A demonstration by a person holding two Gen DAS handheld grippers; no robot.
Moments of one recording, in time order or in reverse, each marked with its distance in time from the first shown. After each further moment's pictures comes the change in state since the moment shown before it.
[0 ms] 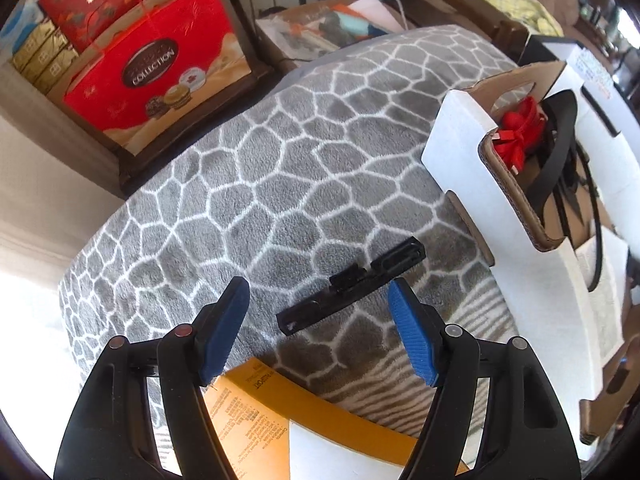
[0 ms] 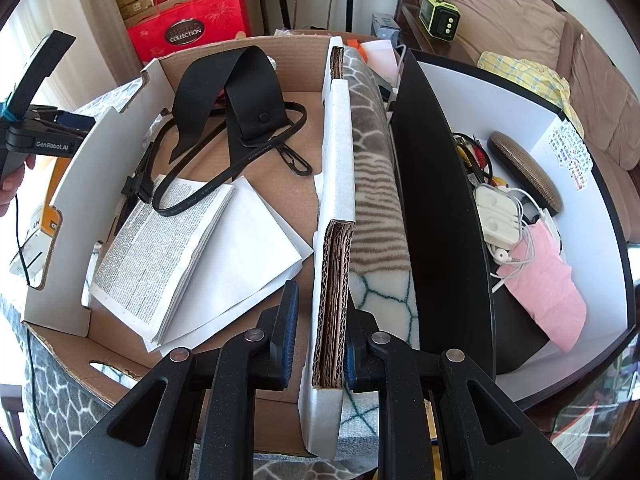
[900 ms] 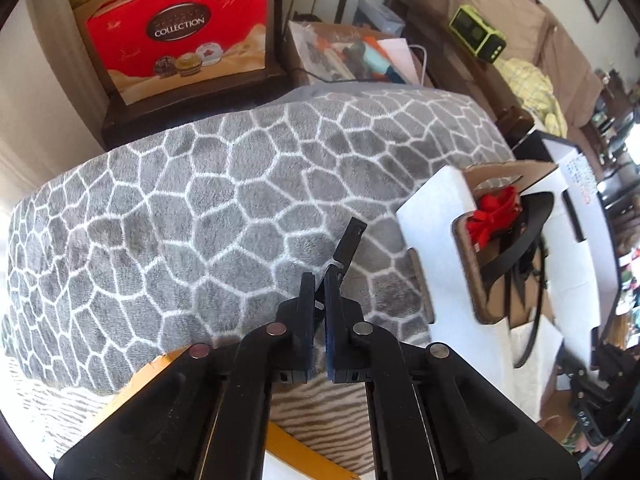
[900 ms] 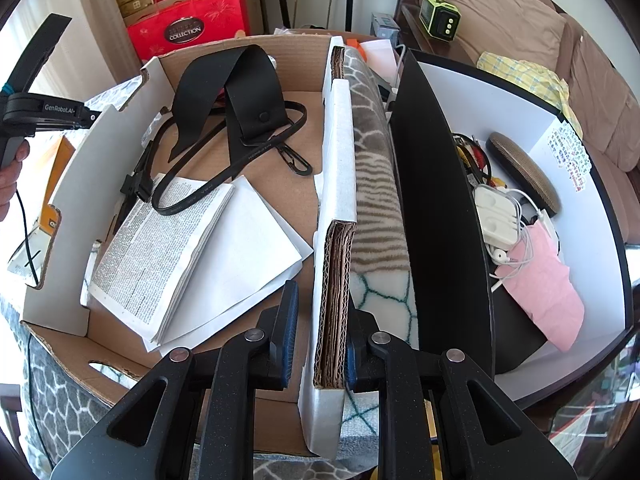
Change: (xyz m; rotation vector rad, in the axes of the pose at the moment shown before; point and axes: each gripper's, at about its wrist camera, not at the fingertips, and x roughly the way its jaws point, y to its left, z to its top) left arm -0.007 0.021 0.002 -0.315 -0.048 -0.197; right arm 0.000 -0.001 0.000 -0.002 0.003 -0.008
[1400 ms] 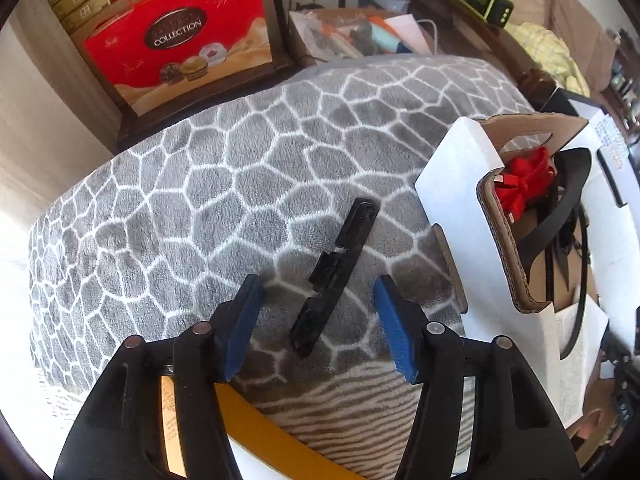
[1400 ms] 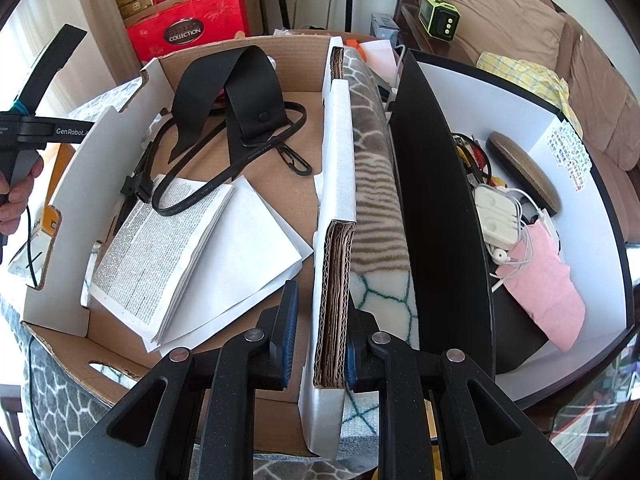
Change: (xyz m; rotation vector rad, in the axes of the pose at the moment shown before) left arm 0.015 -0.021 -0.005 0.070 0.020 0.128; right arm 0.000 0.001 0.001 0.004 -0.002 0.001
